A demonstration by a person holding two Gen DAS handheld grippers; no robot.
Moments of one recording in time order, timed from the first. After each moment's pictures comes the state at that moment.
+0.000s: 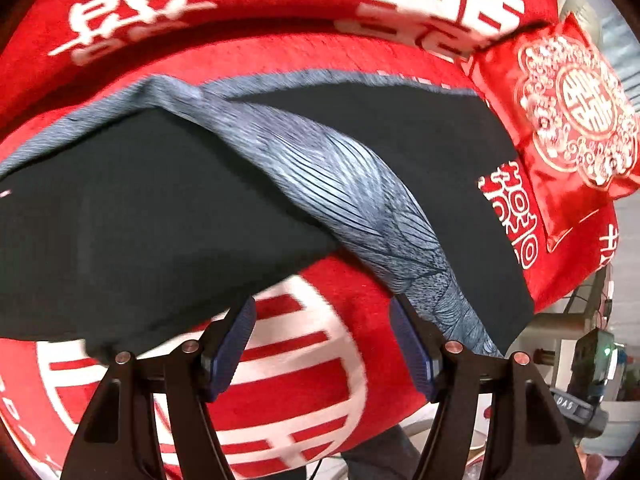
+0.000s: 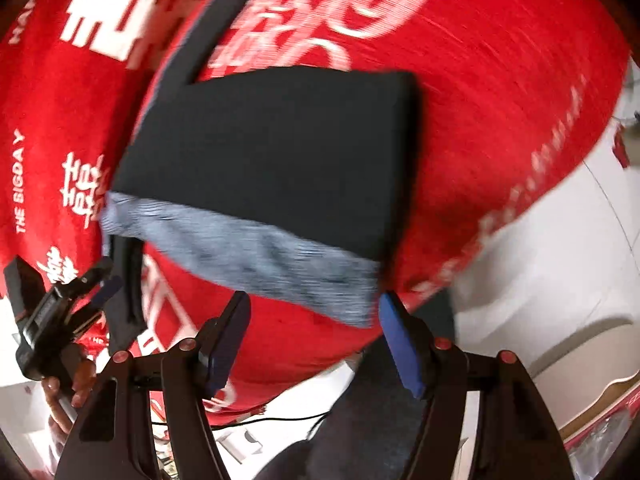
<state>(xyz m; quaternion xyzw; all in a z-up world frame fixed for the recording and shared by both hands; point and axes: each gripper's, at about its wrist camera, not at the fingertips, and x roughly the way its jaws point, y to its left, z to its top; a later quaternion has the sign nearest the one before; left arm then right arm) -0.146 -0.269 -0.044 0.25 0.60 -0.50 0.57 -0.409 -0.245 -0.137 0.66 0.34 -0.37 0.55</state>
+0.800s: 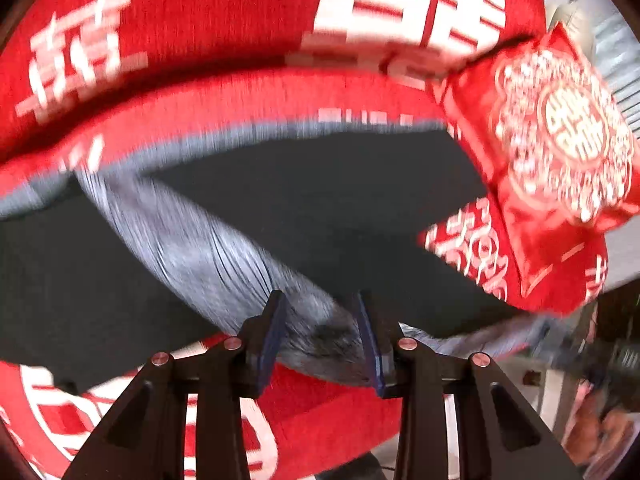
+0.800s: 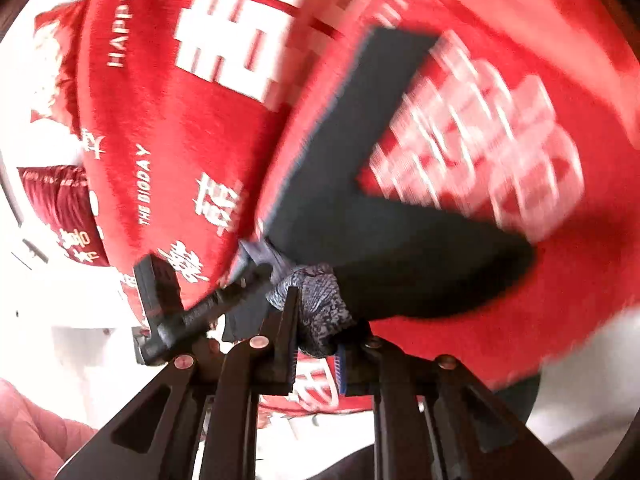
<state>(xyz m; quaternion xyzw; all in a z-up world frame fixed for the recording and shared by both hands) -0.177 -0.335 -0.002 0.22 0.58 -0.51 0.59 -0.406 -0.393 -0.058 0.67 0.23 -0.19 0.68</state>
